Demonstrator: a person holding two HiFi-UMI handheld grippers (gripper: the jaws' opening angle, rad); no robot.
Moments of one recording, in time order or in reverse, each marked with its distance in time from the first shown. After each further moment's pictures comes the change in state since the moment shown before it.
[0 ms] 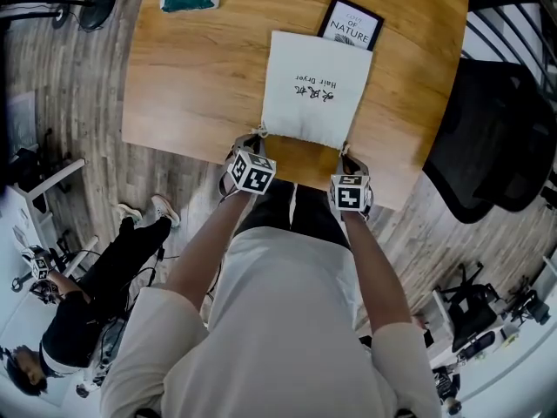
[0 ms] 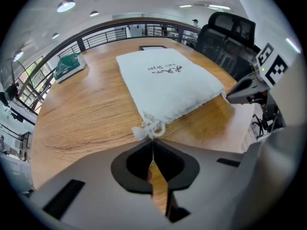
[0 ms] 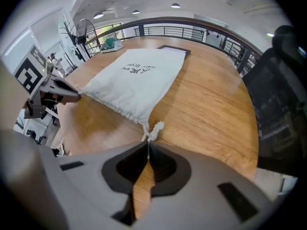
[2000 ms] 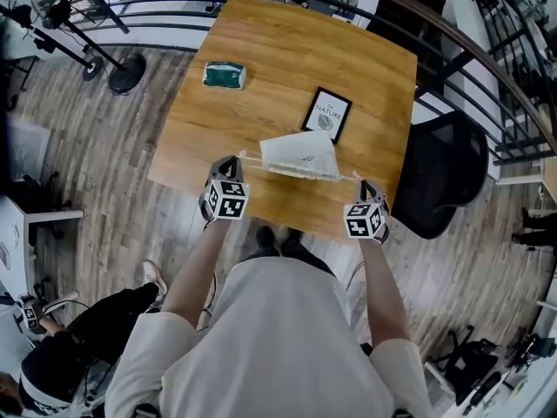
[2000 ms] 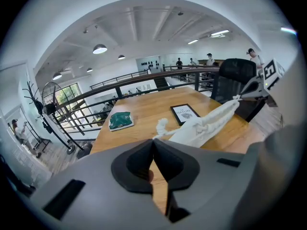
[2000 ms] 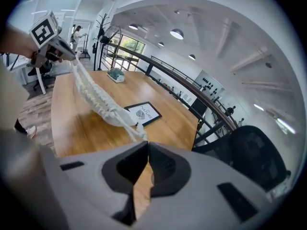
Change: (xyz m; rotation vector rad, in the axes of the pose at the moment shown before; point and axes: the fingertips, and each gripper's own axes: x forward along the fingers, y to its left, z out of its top) left arm -0.201 0.096 0.086 -0.070 -0.469 0.280; right arm -0.182 -0.071 0.114 -0.393 -0.332 -0.376
